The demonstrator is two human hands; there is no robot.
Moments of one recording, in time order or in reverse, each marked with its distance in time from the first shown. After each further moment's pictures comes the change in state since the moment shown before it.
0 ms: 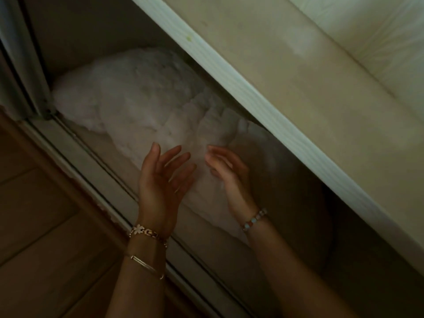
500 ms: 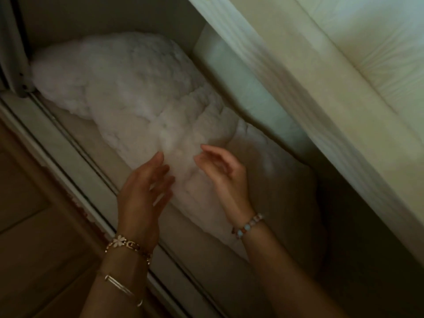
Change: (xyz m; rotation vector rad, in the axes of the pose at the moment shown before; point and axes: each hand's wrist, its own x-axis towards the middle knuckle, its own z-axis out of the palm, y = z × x) left_hand 0.009 -0.021 -0.014 0.009 0.195 0.026; right_hand 0.009 0.016 -0.001 -0.156 -0.010 -0.037
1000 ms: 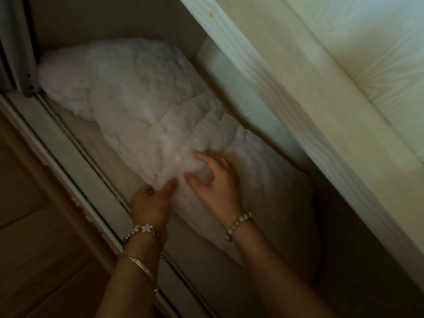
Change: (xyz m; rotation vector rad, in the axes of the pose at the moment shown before) left_hand 0.027 -0.037 0.003 0.182 0.199 0.017; right_hand 0.001 0.008 0.000 -0.691 -0.081 -0.193
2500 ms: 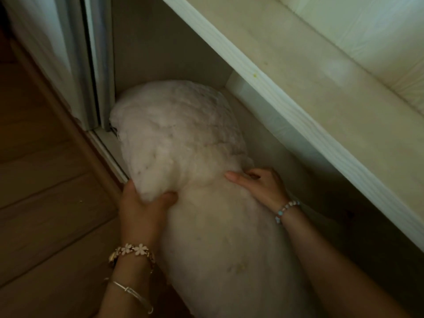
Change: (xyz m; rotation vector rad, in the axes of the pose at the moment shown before) left_hand -0.012 0.071 -0.092 0.218 0.060 0.447; right_hand 0.045 0.021 -0.009 0.005 -0.115 0.196
